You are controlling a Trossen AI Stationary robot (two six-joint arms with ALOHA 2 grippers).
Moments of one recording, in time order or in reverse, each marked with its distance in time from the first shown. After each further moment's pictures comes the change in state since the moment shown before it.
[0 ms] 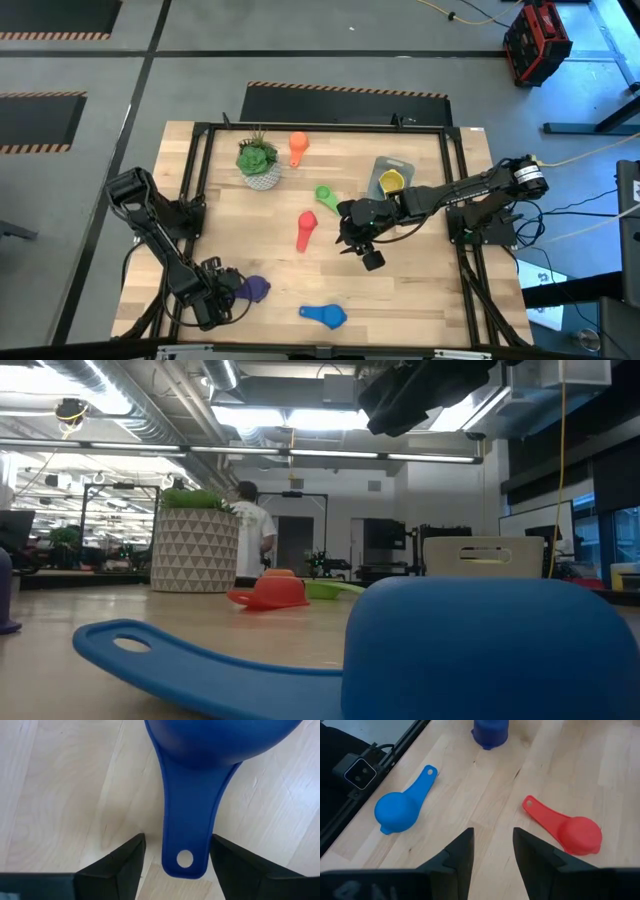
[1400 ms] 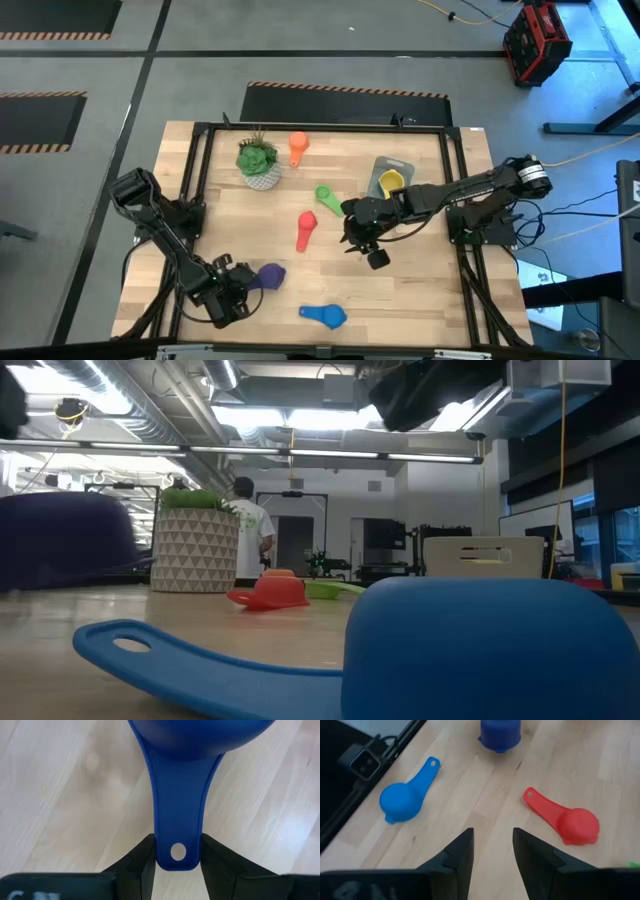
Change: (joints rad) left arm 0.104 0.006 0.058 0.014 -0.163 0.009; right arm 0.000 -0.045 0.002 -0.089 0.000 -0.030
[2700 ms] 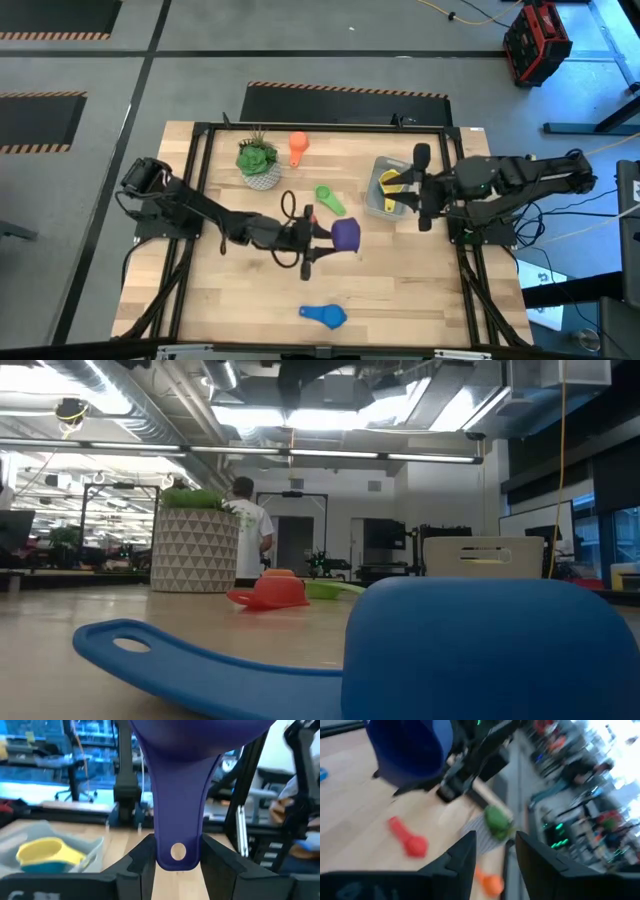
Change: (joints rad) left arm 0.581 -0.004 0.002 1.344 -0.001 1.262; right arm 0.048 -0.551 0.000 -0.014 0.470 -0.539
